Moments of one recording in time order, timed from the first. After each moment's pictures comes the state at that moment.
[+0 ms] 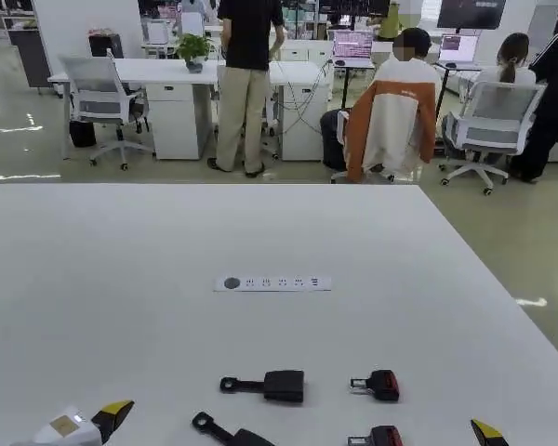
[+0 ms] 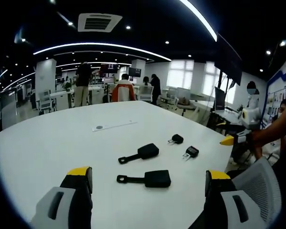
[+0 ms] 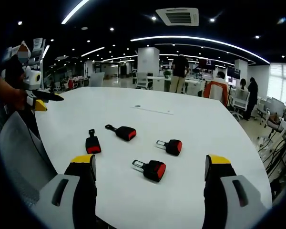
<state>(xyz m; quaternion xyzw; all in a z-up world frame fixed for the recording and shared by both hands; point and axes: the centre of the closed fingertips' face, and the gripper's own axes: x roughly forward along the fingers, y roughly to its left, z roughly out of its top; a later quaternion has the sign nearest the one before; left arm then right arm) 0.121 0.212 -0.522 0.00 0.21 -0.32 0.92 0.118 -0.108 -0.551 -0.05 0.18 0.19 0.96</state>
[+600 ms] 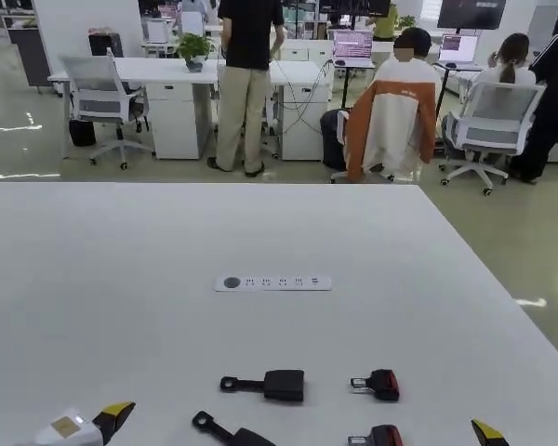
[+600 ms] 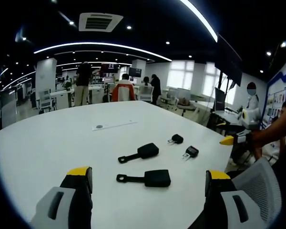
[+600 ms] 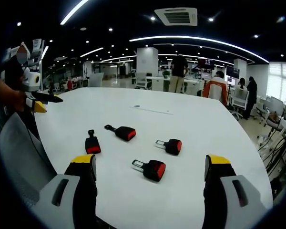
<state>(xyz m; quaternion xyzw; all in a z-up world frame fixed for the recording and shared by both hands) 0.124 0.217 -0.528 0.00 0.21 -0.32 0.92 0.120 -0.107 -0.551 -0.05 0.18 0.19 0.96</state>
